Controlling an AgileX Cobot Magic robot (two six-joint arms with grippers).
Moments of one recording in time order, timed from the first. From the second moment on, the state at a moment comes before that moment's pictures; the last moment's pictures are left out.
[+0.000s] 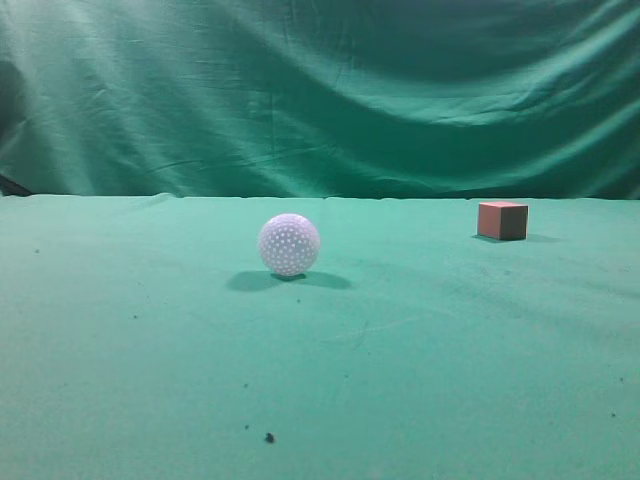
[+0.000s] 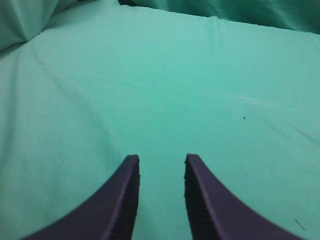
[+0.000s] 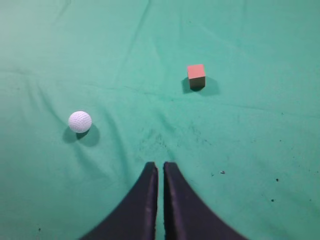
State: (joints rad) left arm 0.05 -0.02 0.02 0.15 0.37 -0.28; right arm 0.23 0.54 -0.78 0.20 0.99 -0.04
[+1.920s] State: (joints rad) left arm 0.05 -0.02 0.02 0.15 0.37 -0.28; right arm 0.02 -0.01 0.03 0.13 0.39 -0.05
